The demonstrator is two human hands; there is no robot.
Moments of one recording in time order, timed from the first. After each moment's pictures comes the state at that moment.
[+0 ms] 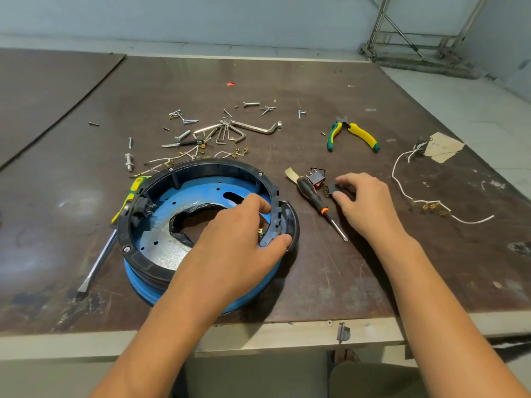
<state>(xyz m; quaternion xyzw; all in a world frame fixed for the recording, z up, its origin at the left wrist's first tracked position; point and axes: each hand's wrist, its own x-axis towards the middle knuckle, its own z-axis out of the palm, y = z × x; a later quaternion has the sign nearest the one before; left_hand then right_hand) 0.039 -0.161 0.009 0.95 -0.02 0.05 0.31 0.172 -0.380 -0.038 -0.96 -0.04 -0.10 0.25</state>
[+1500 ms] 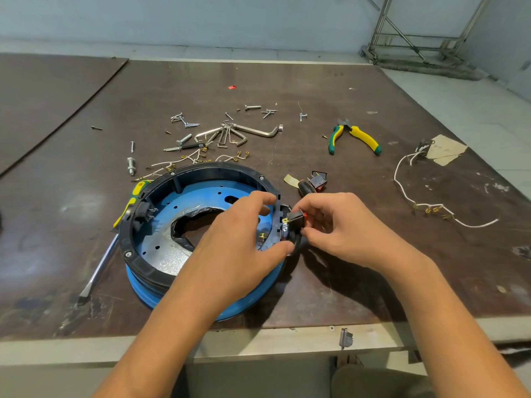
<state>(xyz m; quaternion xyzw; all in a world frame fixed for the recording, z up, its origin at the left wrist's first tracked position) 0.042 -0.158 0.006 0.94 -0.05 0.07 0.34 0.120 -0.353 0.002 -0.88 -0.32 0.06 0.35</state>
